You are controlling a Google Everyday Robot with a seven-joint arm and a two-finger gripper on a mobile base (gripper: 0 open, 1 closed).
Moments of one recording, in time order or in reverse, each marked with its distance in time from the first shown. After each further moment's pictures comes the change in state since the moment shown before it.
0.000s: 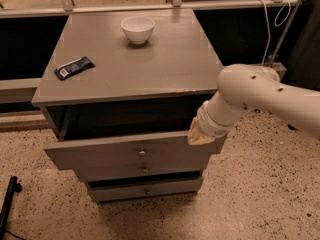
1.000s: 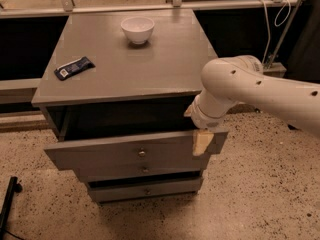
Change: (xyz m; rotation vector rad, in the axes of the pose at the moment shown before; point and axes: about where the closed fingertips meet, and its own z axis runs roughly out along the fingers) arm -0.001 -0.025 0.004 0.001 0.115 0.014
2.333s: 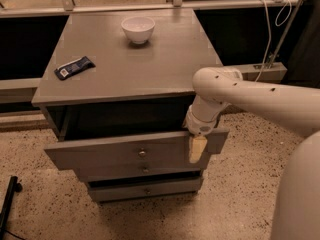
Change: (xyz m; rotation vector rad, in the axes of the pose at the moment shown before) arm 0.016 0.003 0.074 -0.197 -0.023 0.042
